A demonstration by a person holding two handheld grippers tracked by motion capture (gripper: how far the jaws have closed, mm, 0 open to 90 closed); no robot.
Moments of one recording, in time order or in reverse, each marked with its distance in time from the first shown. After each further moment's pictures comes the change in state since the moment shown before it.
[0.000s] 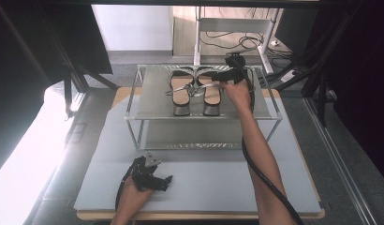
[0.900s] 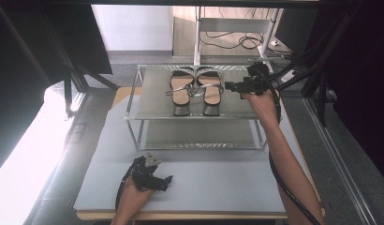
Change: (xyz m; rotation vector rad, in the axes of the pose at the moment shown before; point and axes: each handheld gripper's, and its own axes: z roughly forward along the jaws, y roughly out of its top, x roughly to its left) left arm 0.000 0.000 0.000 -0.001 0.001 -0.001; right arm -0.012 -0.039 -0.080 -0.104 0.048 -0.064
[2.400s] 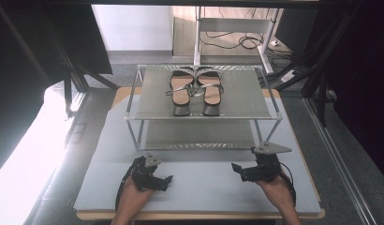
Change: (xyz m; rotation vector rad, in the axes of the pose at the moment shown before) left arm 0.000 0.000 0.000 -0.004 0.003 0.001; right arm 0.036 -0.227 -0.051 0.055 0.080 -0.173
